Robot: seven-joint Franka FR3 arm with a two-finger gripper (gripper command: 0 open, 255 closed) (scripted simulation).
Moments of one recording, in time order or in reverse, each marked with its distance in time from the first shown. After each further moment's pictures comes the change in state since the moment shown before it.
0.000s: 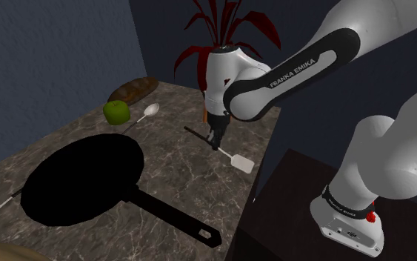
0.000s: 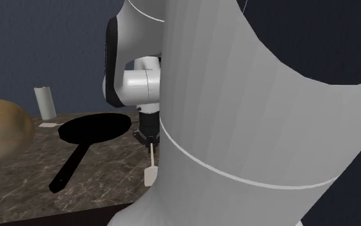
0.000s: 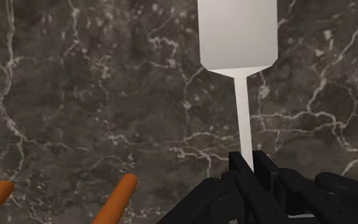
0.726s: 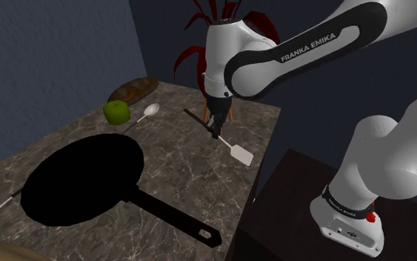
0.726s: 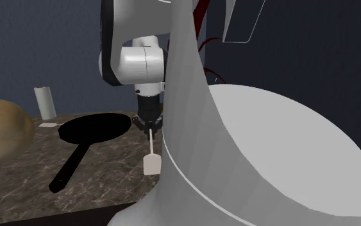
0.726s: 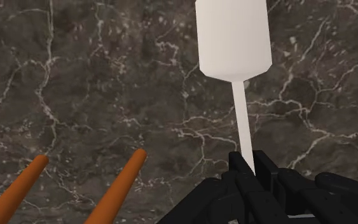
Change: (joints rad) arm 0.002 -0.083 -0.006 0.084 0.006 -0.167 -0.005
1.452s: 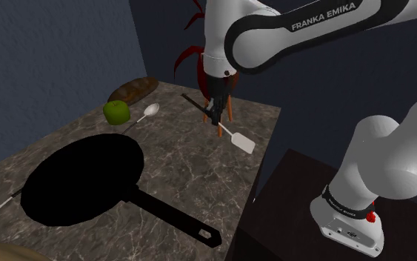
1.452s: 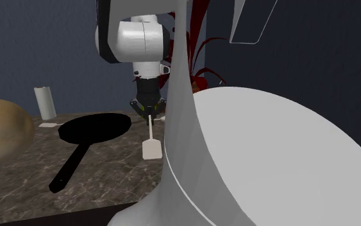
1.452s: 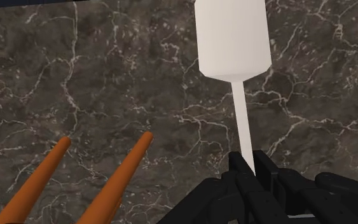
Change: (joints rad) arm -0.001 -0.042 -0.006 0.113 0.000 -0.155 -0.003
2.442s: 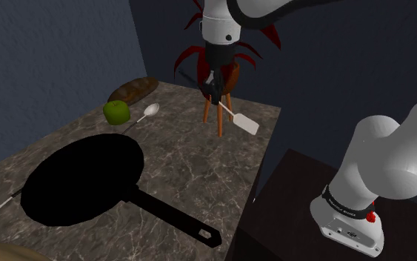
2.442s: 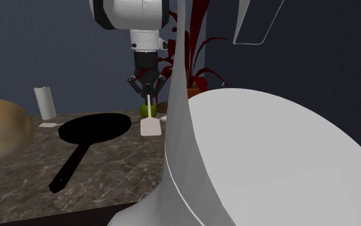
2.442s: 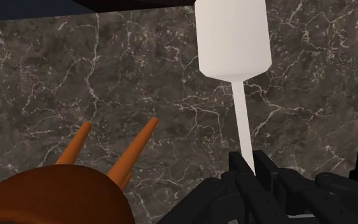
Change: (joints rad) arm -0.002 -0.020 -0.005 0.185 -0.002 -0.205 0.000
